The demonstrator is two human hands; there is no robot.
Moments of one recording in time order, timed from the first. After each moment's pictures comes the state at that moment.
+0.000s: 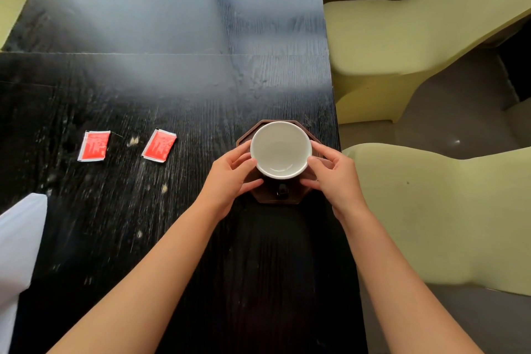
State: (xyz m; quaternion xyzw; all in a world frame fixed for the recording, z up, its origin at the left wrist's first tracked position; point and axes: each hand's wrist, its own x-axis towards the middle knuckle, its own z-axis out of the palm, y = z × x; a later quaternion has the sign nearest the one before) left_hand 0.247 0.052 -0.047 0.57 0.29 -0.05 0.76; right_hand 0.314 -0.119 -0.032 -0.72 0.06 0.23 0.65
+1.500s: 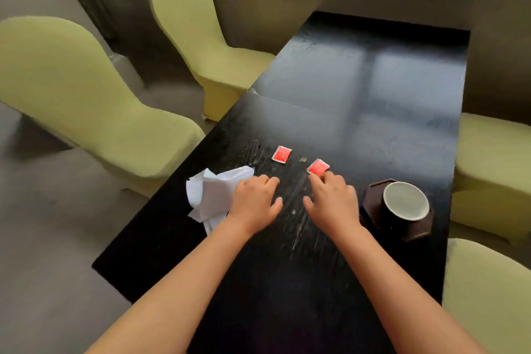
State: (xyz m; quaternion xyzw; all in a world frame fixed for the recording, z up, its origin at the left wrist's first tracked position) left_hand 0.007 0.155 0.110 0.95 0.28 0.05 0.10; right_hand 0.128 0.041 0.123 -0.89 -0.45 0.06 0.08
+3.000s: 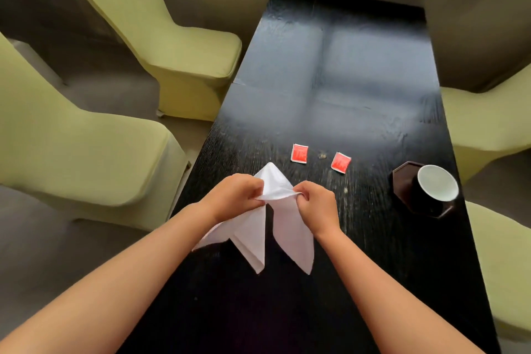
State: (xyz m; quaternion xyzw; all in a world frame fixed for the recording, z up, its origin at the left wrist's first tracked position) left_hand -0.055 0.375 0.098 0.95 0.05 -0.07 0.29; right_hand 0.033 0.204 0.075 -0.91 -0.22 0.14 0.32
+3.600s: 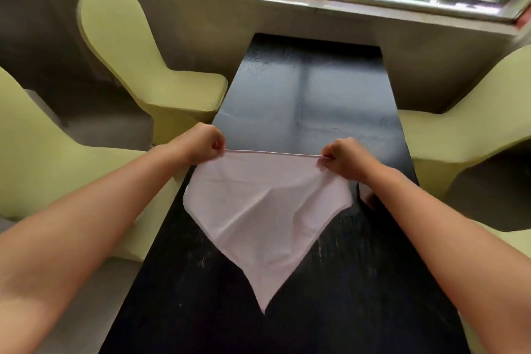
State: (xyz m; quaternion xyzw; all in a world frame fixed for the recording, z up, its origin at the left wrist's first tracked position) left_hand -0.026 0.392 0.220 0.97 0.13 -0.05 0.18; right_hand 0.123 0.128 0.212 -0.91 -0.40 0.10 0.10
